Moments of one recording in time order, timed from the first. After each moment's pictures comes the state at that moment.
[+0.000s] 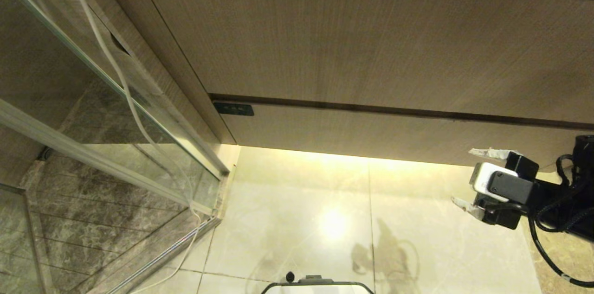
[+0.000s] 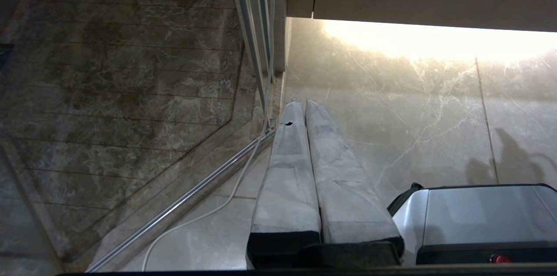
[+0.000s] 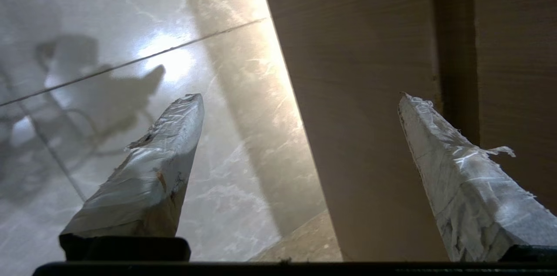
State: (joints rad) left arm 0.00 0.00 0.00 0.00 0.00 0.00; right arm 0.12 1.50 -0.40 -0.74 0.15 -1.14
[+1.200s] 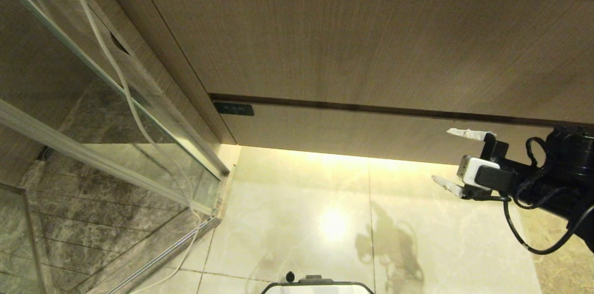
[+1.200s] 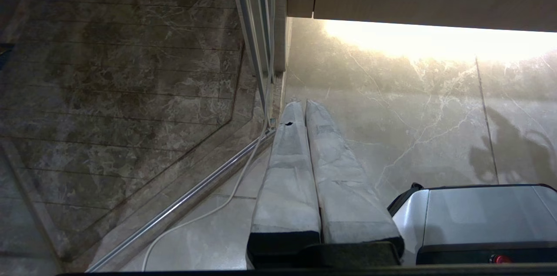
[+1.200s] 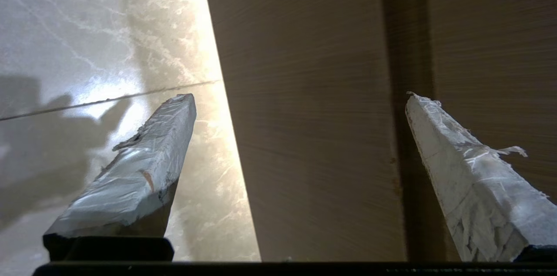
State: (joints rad) left arm 0.00 0.00 0.00 0.00 0.00 0.00; right arm 0.00 1.77 -0.46 -1.08 0.44 -1.29
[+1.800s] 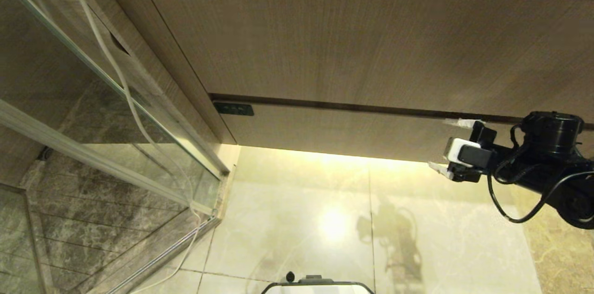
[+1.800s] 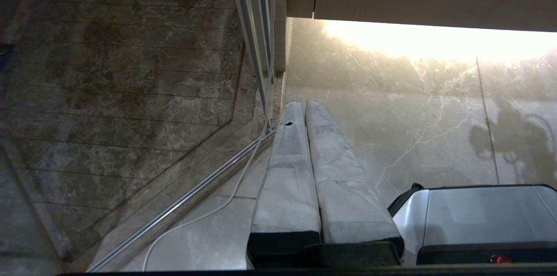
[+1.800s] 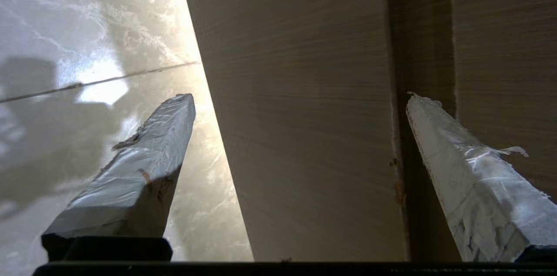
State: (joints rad) left arm 0.00 0.00 0.00 0.00 0.00 0.00; right arm -0.02 1.88 -0.66 -0.98 0.39 -1.28
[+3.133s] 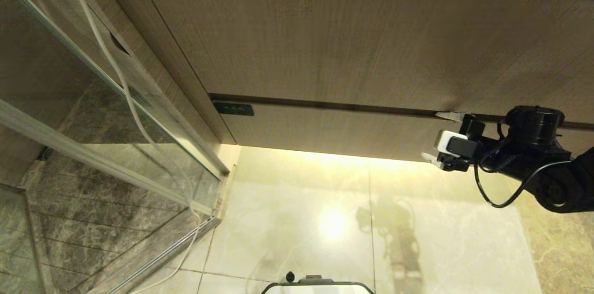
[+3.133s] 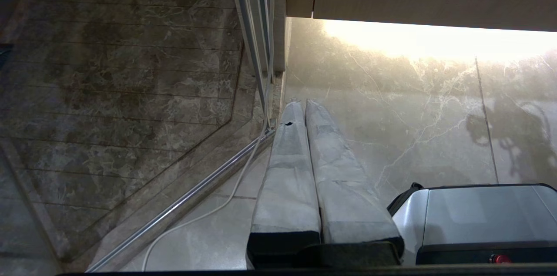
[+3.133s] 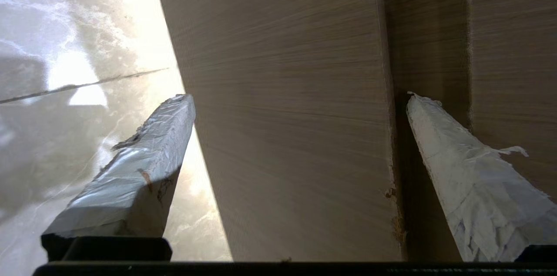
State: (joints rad) left arm 0.00 0.00 0.00 0.00 0.00 0.00; right arm -0.02 1.98 -0.79 -0.99 0.38 -1.29
